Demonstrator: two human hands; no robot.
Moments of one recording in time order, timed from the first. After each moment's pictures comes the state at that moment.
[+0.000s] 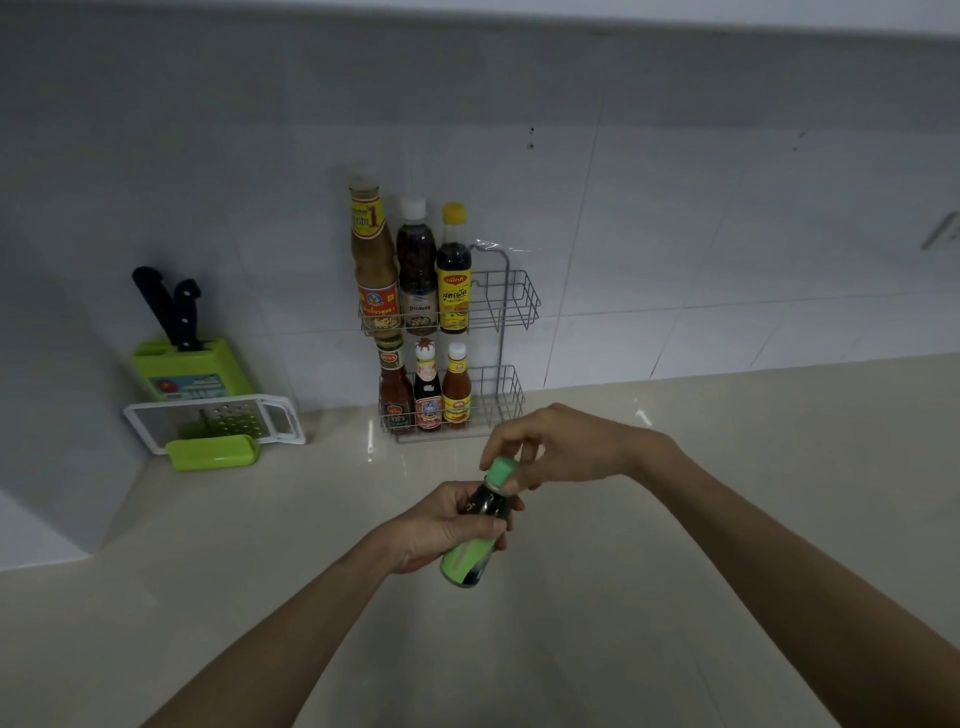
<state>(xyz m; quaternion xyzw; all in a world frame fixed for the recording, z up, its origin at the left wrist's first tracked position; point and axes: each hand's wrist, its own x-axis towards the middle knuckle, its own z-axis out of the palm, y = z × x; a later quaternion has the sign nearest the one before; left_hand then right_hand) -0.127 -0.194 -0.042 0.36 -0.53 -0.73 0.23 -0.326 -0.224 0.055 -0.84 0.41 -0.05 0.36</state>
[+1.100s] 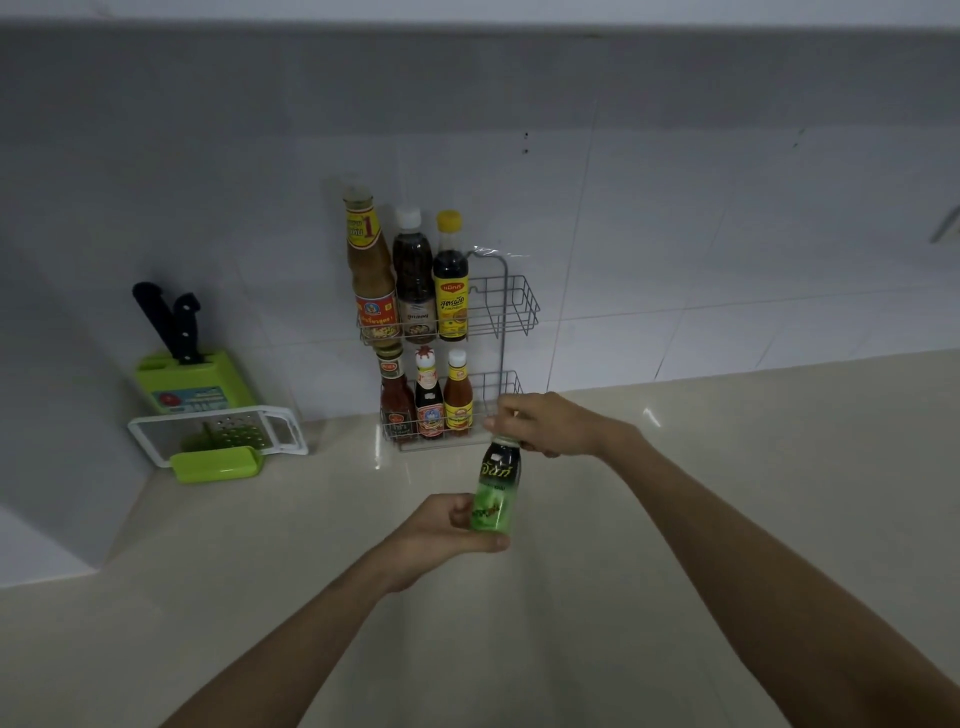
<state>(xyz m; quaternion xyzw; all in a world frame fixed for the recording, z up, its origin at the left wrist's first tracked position) -0.124 -0.194 -0.051 0.48 -0.57 -0.63 0.21 -0.319 -0.258 0.036 -0.77 0.51 -0.12 0.37</state>
